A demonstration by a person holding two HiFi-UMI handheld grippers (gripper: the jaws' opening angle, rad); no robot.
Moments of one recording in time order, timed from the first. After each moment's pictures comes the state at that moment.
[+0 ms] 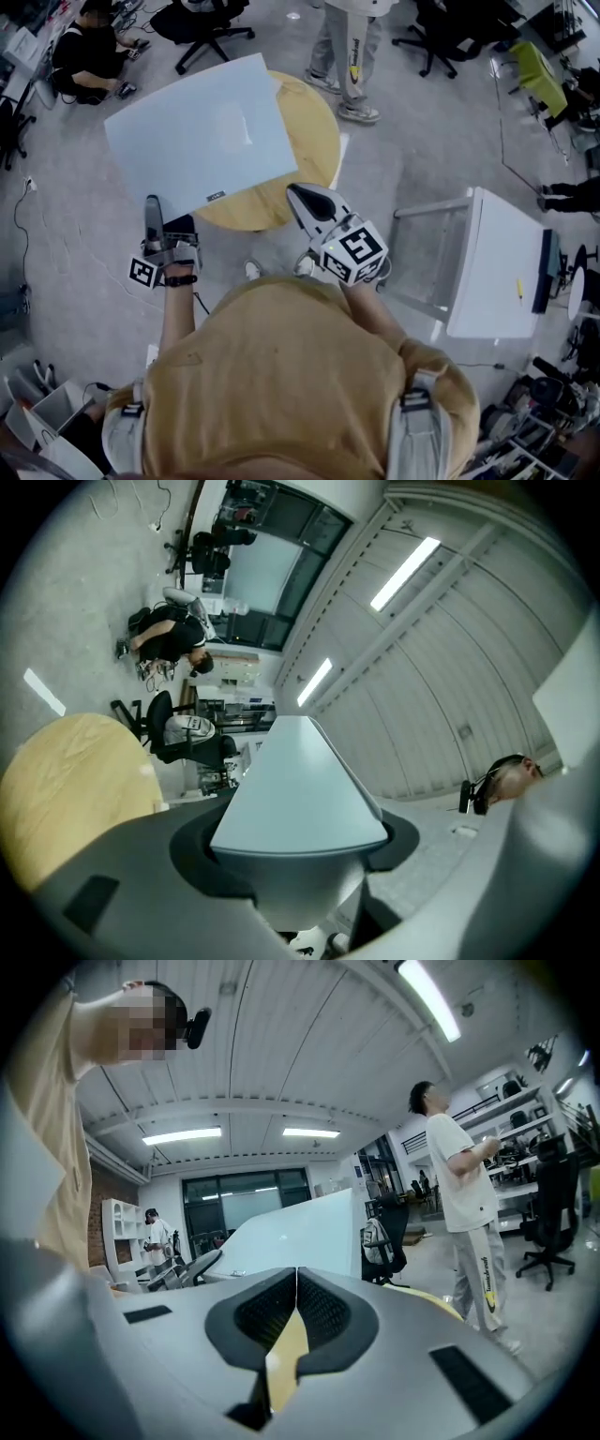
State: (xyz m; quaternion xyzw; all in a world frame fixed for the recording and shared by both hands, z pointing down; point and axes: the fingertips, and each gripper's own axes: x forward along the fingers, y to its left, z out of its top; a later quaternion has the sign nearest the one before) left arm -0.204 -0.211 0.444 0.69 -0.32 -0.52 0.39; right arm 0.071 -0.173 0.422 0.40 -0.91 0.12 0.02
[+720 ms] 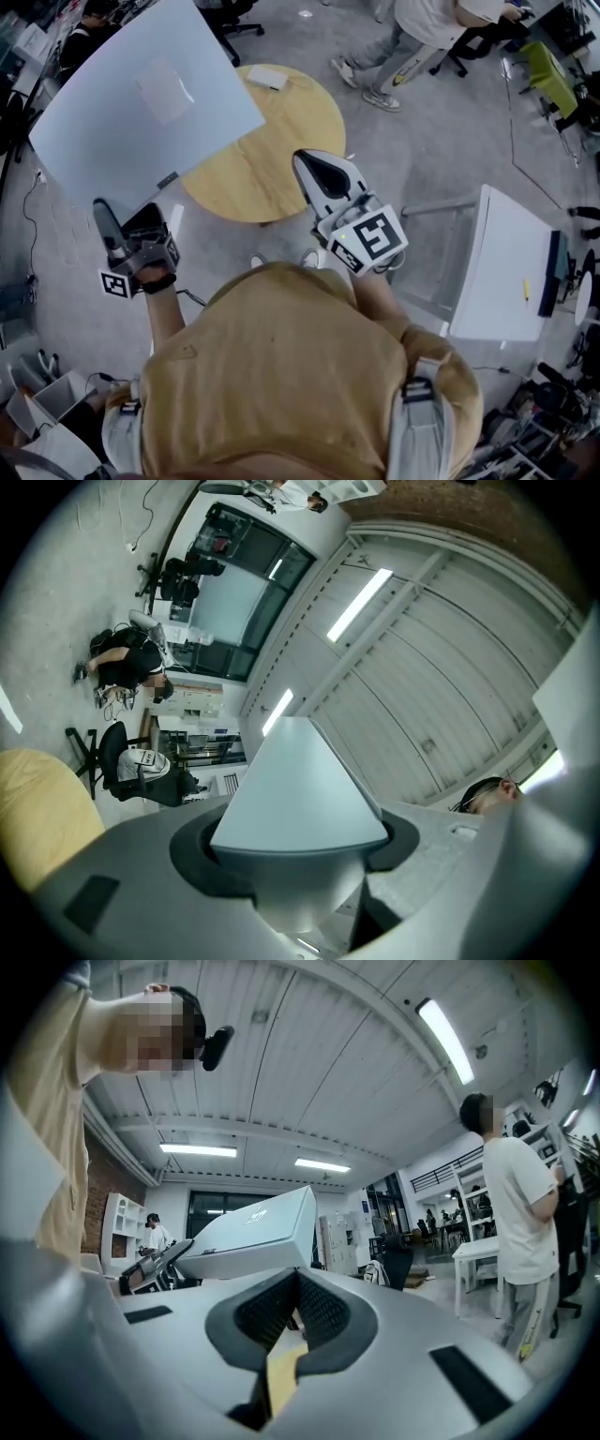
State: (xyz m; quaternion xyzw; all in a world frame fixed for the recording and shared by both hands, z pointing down) left arm -0.252 -0.170 0.322 0.68 -0.32 -0.60 0.26; right arm 0.085 -0.182 0.333 0.41 -0.91 0.02 -0.04
